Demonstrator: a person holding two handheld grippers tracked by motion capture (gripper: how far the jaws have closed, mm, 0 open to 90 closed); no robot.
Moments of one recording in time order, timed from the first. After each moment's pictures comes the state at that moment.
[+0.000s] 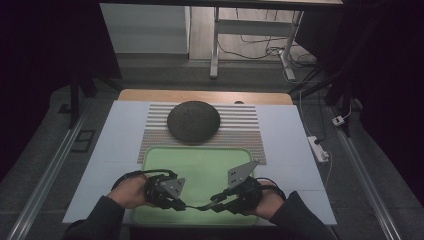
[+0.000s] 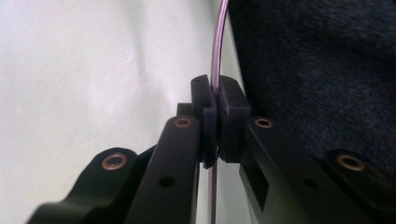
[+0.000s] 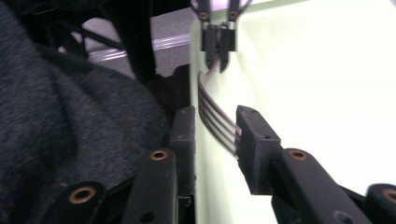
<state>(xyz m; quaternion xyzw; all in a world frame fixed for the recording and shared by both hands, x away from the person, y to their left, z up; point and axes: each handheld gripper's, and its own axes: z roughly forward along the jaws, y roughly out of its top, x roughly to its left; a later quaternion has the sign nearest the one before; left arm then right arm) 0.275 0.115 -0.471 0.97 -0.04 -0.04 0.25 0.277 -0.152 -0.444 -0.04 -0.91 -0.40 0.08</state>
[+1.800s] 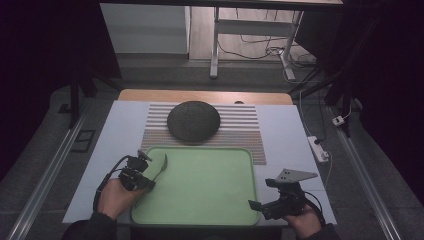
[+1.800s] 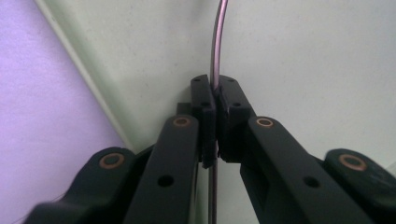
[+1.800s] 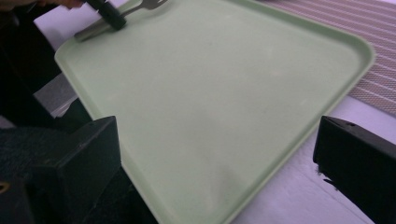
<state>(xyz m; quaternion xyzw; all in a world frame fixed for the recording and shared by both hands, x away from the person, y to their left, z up) 0.306 0.191 -0.509 0.82 0.54 -0.05 0.18 0.255 -0.253 -0.453 -0.33 -0.84 -0.42 -0.06</state>
